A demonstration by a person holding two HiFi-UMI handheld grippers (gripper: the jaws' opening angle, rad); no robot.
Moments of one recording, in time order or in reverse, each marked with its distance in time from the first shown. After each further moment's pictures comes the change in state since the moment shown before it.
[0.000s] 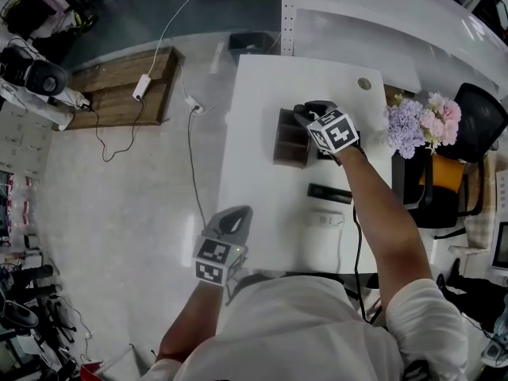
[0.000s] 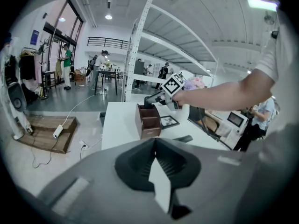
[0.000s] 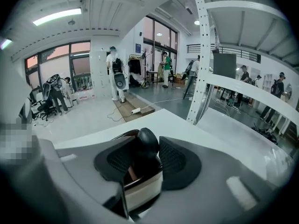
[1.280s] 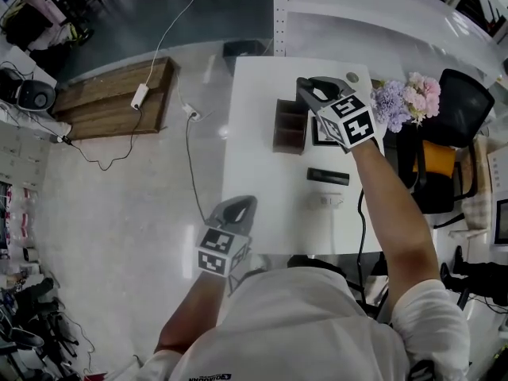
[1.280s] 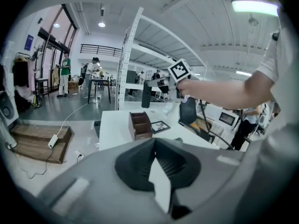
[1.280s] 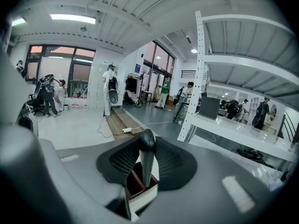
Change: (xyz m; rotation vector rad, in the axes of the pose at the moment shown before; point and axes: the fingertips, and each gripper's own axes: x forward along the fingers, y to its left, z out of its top) left arm -0.051 -0.030 0.006 0.074 -0.075 -0.067; right arm -0.134 0.048 0.097 -0.096 -0.244 -0.152
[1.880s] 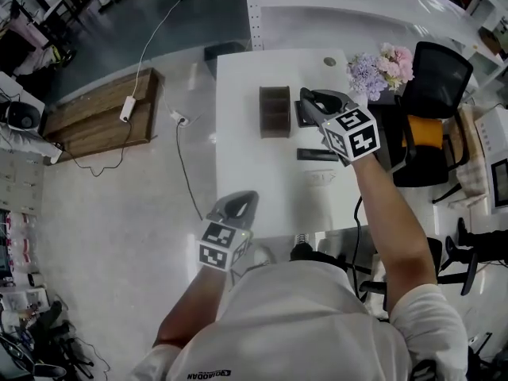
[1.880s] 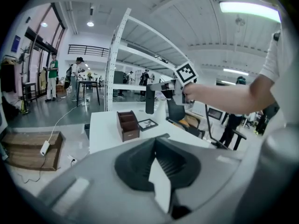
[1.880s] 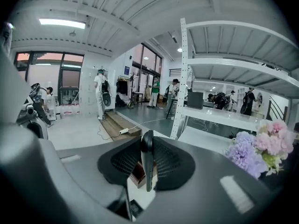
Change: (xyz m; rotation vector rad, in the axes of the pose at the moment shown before) left arm -0.025 -0.044 -0.018 0.083 0.005 -0.110; right arm -0.094 0.043 -0.041 0.130 -0.005 -0.095
